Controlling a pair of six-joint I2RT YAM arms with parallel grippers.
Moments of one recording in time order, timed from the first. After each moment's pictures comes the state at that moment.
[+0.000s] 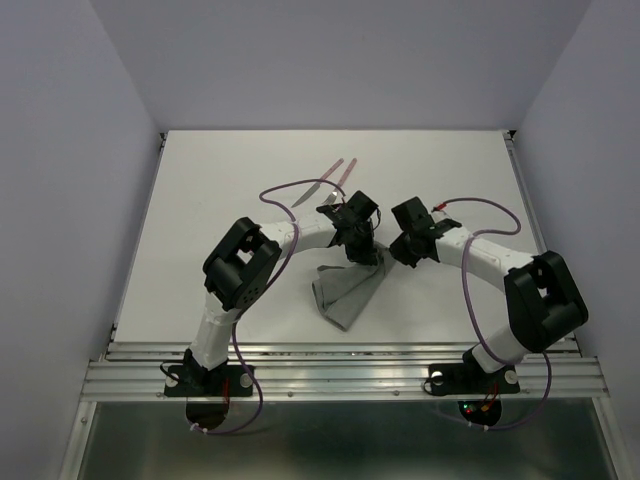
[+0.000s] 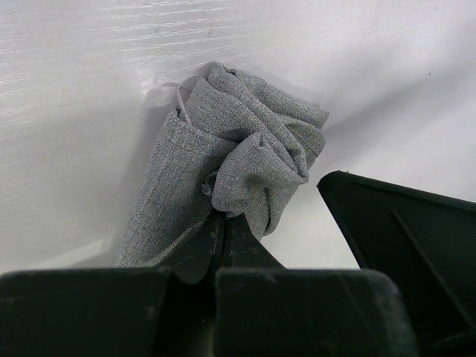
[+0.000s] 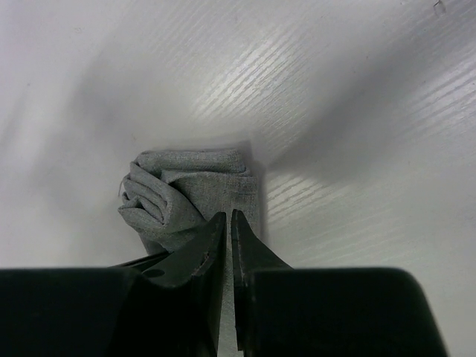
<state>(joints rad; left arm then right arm) -0.83 2.08 1.49 -0.41 0.17 -0.89 0.49 1.53 0.92 -0.48 0.29 1.22</state>
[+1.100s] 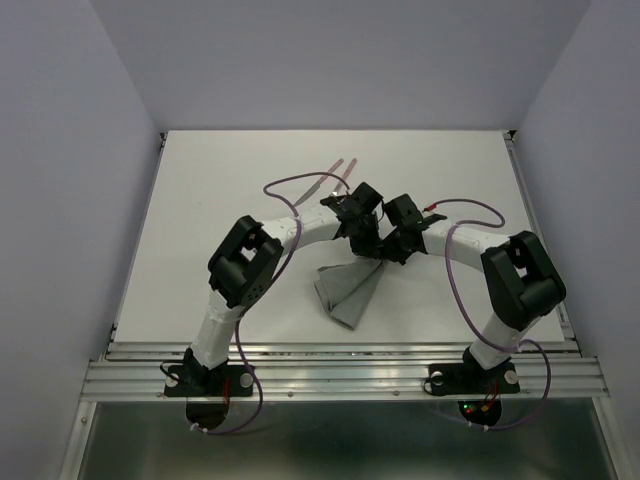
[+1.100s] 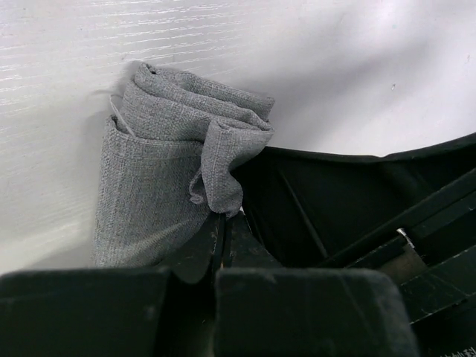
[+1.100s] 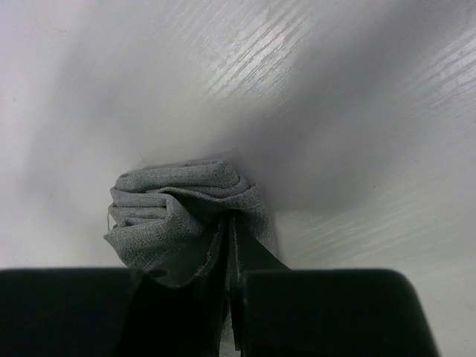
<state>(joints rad) -0.83 2.12 1.60 -0.48 0.19 -0.89 0.49 1.70 0.98 -0.41 0.22 1.28</state>
